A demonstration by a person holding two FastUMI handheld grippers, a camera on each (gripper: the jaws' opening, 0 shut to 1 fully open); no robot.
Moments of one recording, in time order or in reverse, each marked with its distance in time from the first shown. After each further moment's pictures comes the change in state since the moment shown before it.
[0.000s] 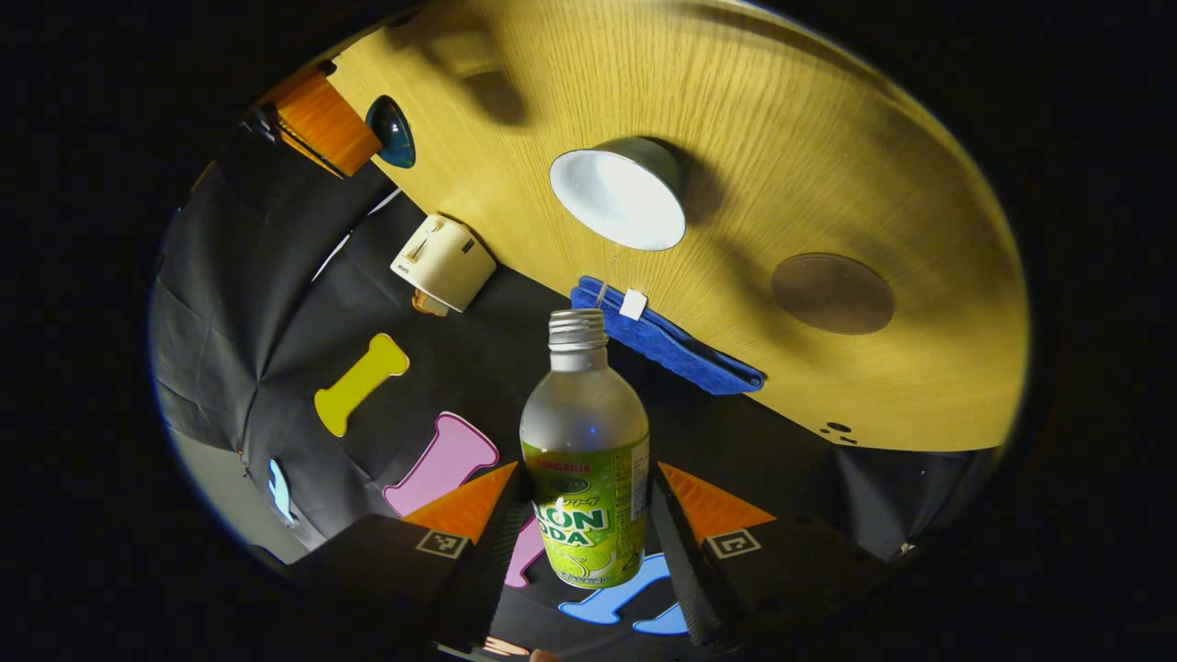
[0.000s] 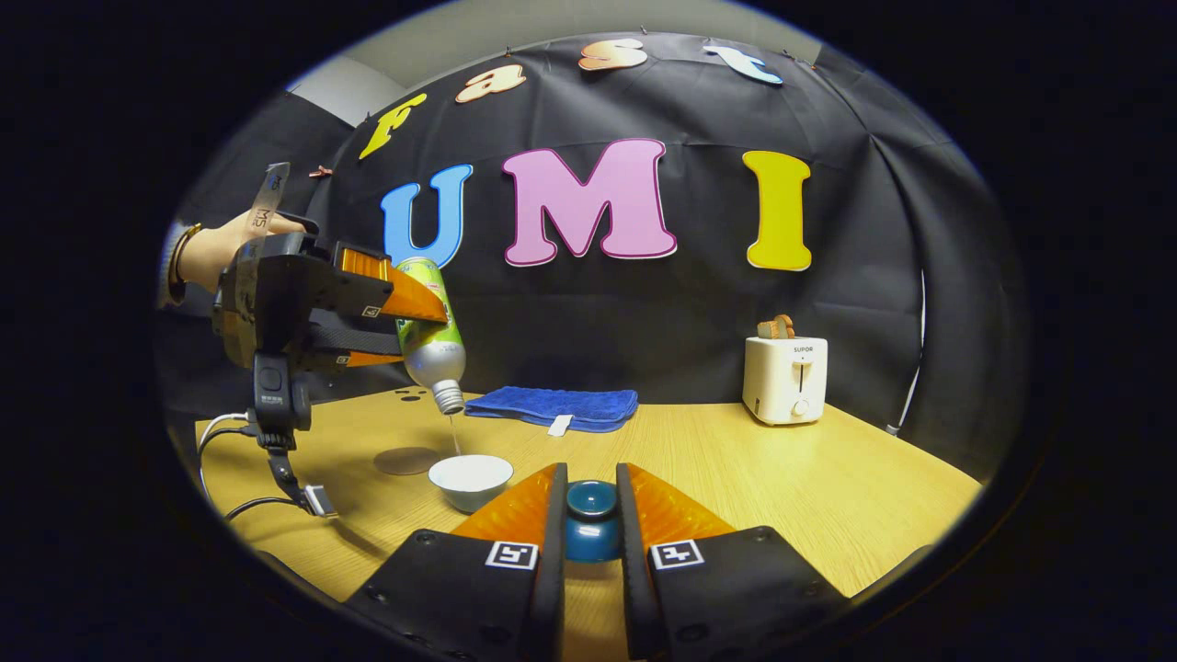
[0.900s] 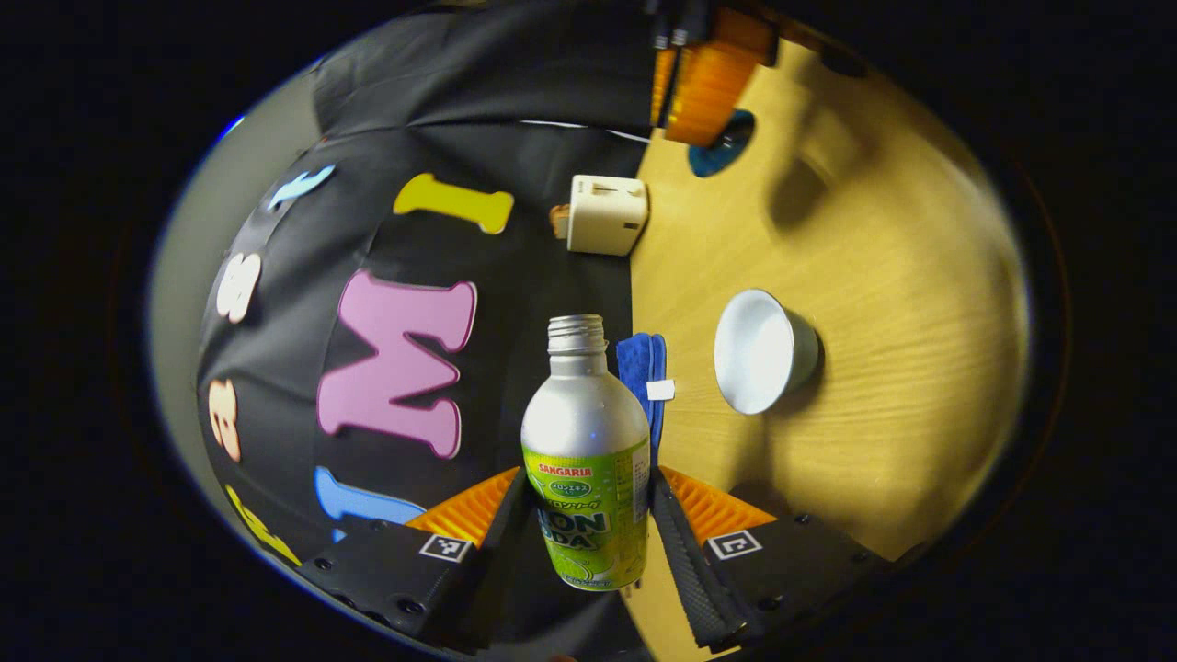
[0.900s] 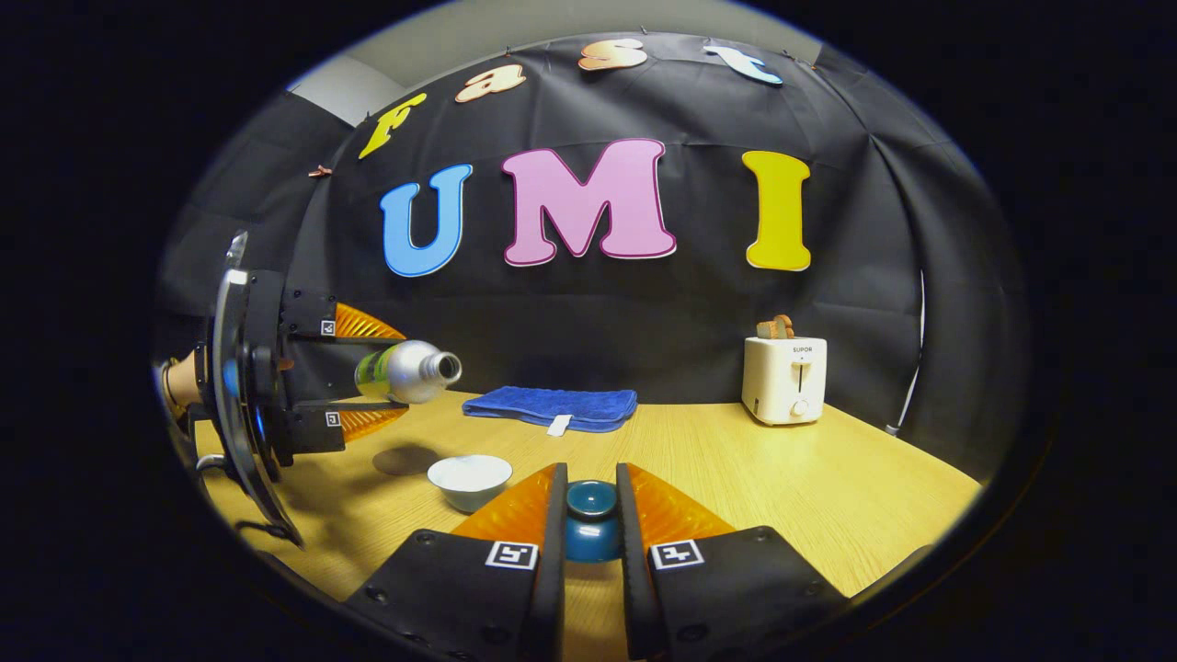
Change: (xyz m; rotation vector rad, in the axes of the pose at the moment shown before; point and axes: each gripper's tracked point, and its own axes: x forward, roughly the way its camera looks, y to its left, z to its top) left arm -0.009 -0.024 0.037 -1.212 -0.075 0.094; right arm 0.000 -0.001 0.000 -0.001 0.000 -0.003
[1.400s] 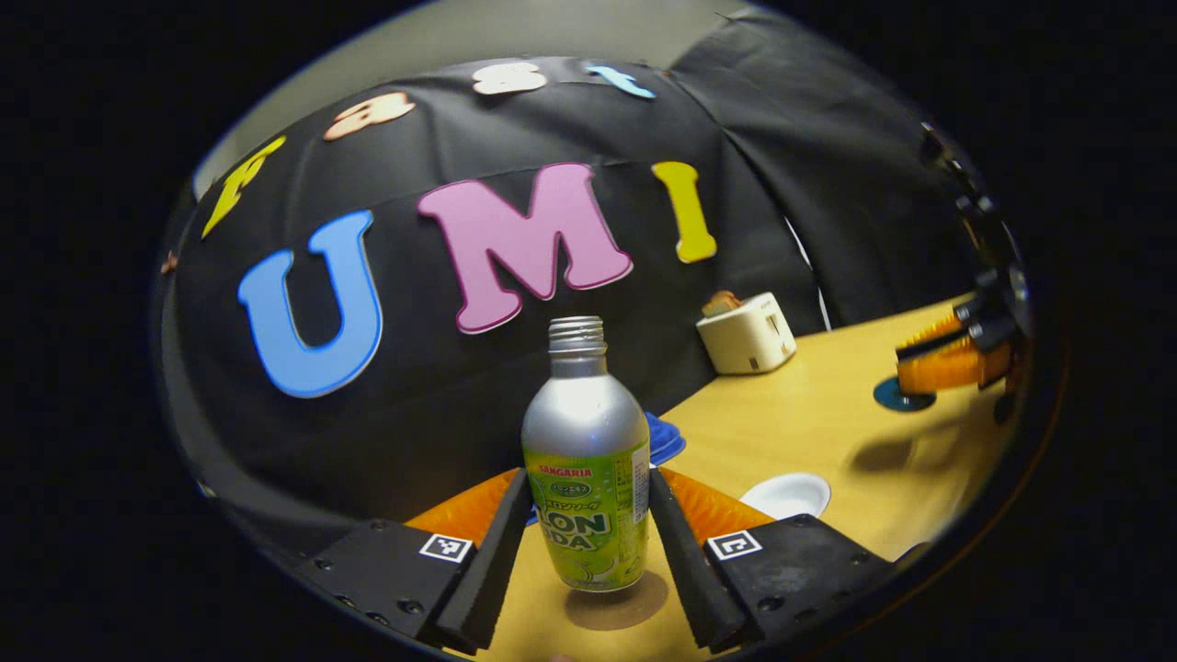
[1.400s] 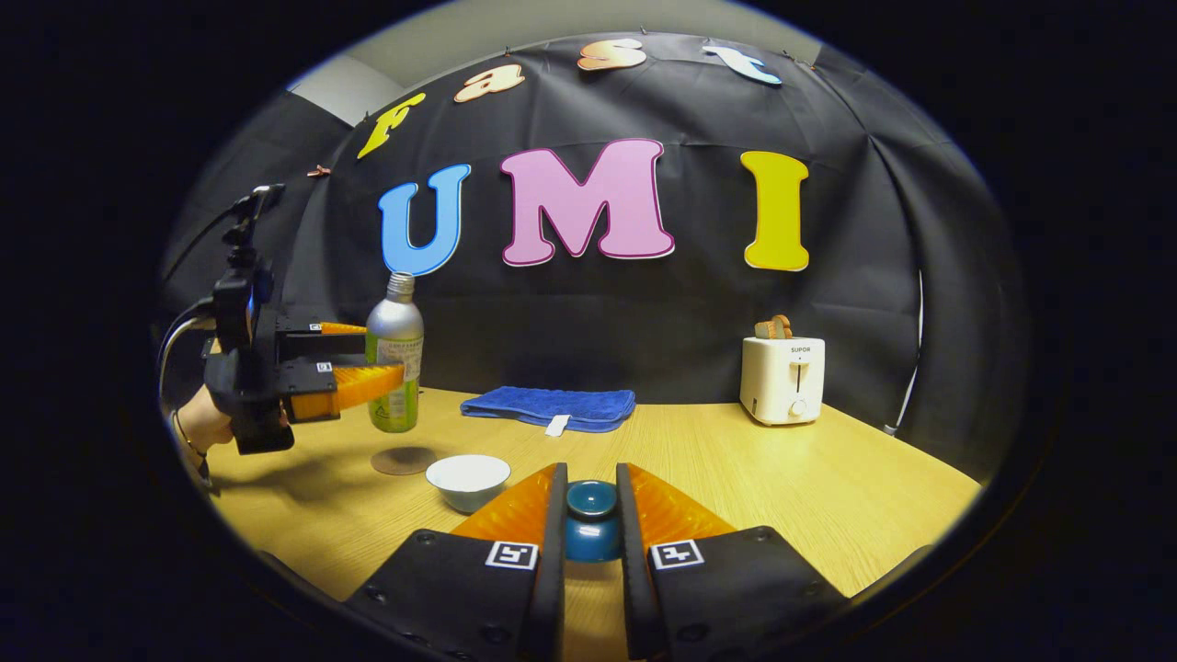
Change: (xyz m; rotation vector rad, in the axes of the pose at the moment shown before) left arm 0.005 0.028 -0.018 -1.040 -0.147 0.053; right arm 0.000 -0.001 0.000 0.000 0.000 -0.005
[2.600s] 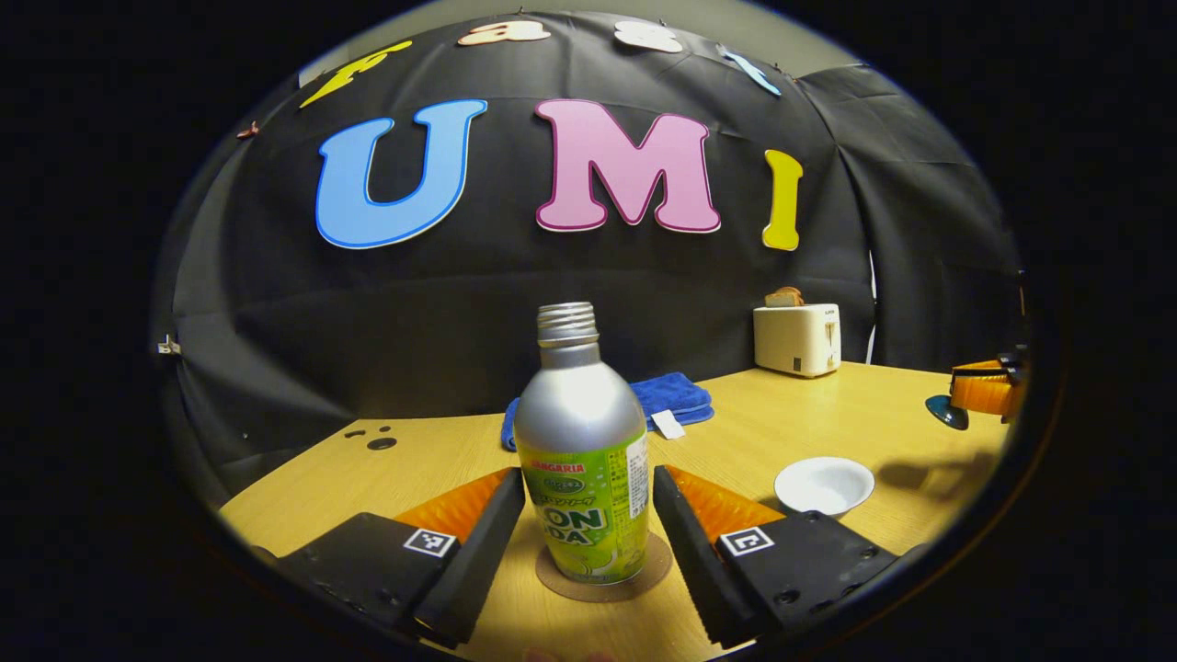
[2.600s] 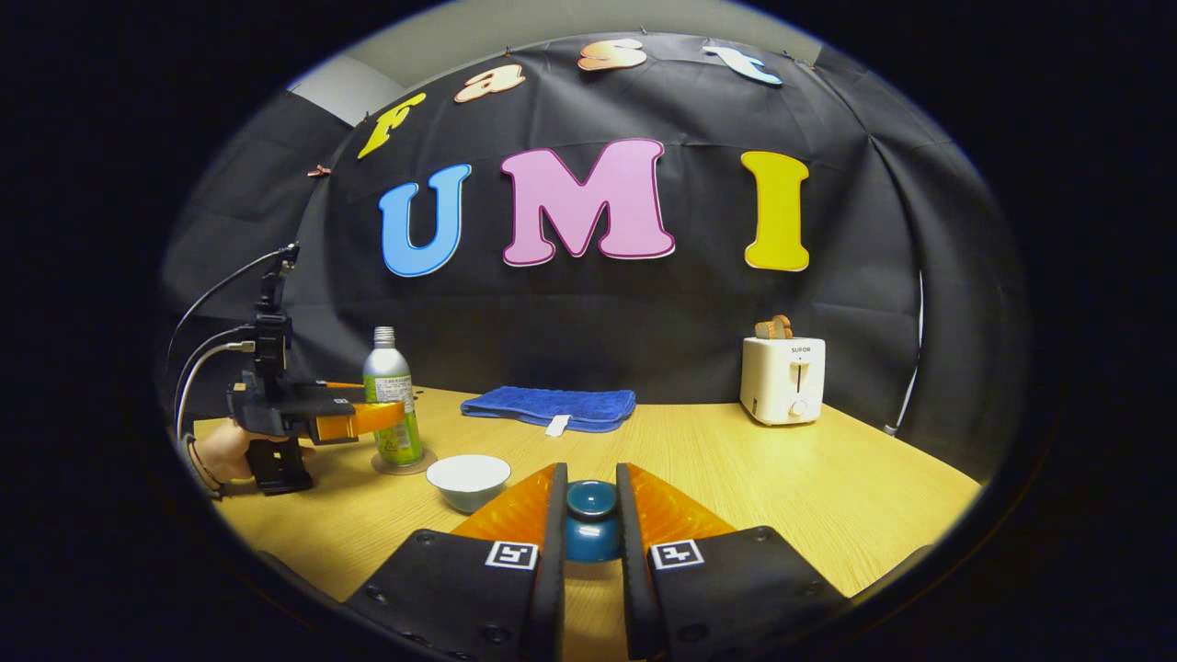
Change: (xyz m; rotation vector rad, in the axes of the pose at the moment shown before) left arm 0.000 0.013 -0.054 -0.225 0.173 0.116; right arm 0.000 0.000 0.000 0.001 -0.001 0.005
